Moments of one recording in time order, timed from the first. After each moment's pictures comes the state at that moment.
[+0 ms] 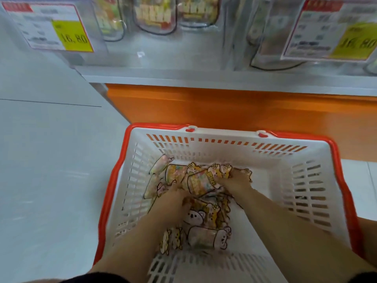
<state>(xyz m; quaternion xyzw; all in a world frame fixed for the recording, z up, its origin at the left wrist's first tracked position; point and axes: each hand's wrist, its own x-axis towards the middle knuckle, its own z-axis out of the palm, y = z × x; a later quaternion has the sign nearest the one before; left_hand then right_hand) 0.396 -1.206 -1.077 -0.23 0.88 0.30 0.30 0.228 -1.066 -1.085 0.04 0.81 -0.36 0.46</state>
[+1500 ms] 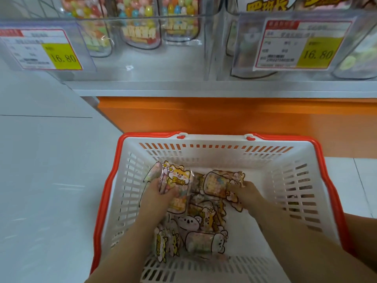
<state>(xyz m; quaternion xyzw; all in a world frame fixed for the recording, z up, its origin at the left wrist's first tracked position) 0.390 -1.214 -1.036 -0.48 0.70 0.53 0.03 0.216 -1.017 -1.109 0.16 0.80 -0.37 0.45</state>
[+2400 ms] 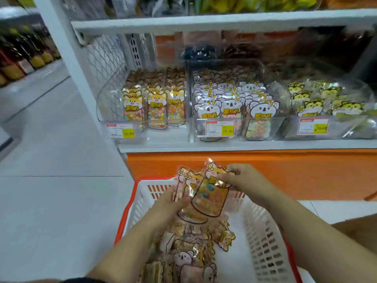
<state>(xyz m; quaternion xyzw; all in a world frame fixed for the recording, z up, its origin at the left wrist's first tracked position) 0.375 -1.188 -0.887 -0.28 0.70 0.66 0.03 0.205 -1.006 -0.834 -0.21 0.78 -0.49 0.32</state>
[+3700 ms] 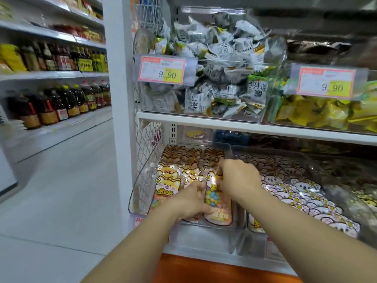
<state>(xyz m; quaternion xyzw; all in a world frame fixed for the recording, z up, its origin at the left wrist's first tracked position) 0.212 -1.359 -0.754 -0.23 0.81 0.54 0.01 0.122 -1.243 -0.686 -0.35 0.93 -0.06 -0.12</state>
